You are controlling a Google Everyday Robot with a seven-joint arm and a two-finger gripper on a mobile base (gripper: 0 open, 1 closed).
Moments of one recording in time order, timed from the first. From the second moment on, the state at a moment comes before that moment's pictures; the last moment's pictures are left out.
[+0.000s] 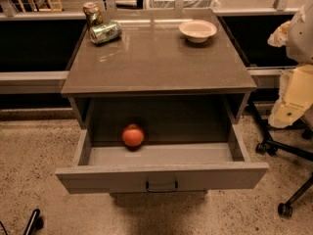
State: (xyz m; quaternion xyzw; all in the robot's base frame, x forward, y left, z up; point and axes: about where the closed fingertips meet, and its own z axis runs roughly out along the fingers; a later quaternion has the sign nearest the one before) arm 0.438 -0.217 0.976 -0.60 0.78 -0.03 0.16
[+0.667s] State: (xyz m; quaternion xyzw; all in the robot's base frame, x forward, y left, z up) arm 0.448 -0.180 0.946 -0.65 0.74 0.04 0.18
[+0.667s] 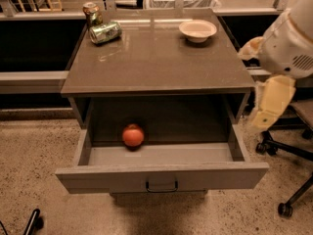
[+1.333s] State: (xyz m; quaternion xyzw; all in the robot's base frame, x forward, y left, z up) arm 0.440 -0.074 0.882 -0.66 0.69 0.18 0.23
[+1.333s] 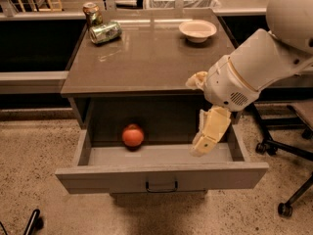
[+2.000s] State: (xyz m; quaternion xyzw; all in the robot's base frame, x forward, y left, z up) arm 0.457 -0.061 0.875 -0.66 0.68 0.17 0.26
